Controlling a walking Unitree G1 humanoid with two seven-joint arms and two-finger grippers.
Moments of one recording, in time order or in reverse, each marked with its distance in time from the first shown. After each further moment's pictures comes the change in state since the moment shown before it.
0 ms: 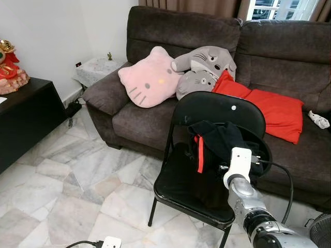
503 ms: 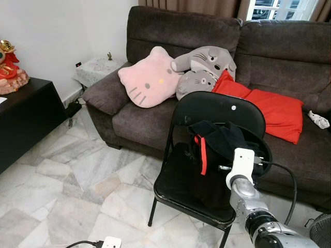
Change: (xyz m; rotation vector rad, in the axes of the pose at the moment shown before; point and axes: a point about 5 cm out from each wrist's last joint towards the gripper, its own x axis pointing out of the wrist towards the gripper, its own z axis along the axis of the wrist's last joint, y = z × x) left arm 0.000 0.000 0.000 0.000 0.000 -0.002; right arm 0.000 -0.009 -0.002 0.000 0.002 -0.055
